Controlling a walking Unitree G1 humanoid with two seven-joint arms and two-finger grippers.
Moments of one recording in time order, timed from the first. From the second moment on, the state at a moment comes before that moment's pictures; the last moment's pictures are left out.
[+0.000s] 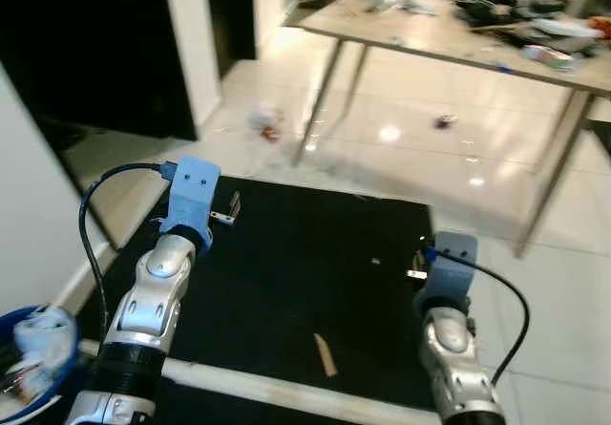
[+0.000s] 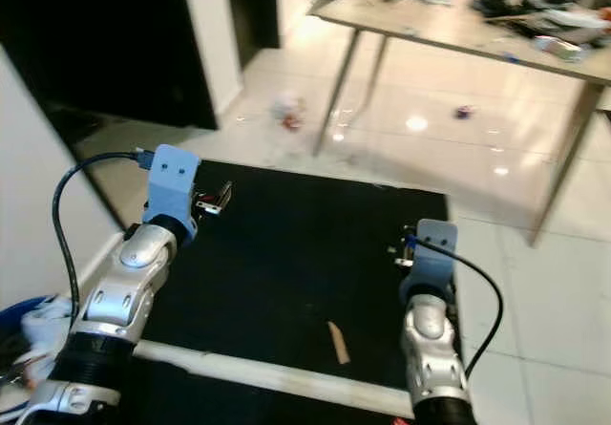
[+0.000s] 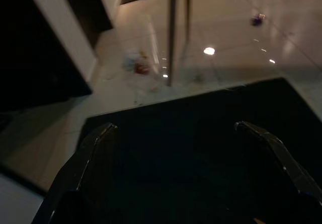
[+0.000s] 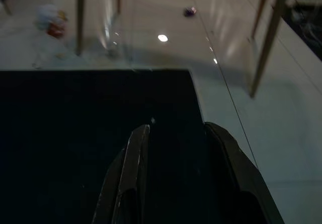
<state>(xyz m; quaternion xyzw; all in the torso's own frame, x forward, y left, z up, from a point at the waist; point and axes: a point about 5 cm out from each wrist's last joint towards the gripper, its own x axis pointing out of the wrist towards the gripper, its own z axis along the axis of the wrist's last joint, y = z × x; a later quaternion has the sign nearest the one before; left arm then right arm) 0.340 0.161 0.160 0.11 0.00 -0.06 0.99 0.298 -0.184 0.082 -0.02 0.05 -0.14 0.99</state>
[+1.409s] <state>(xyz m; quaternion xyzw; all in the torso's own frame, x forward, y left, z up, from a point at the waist) 0.336 0.148 0.162 0.07 -0.02 -0.12 0.99 0.297 -0.186 0.076 -0.05 0.07 -0.10 0.99</state>
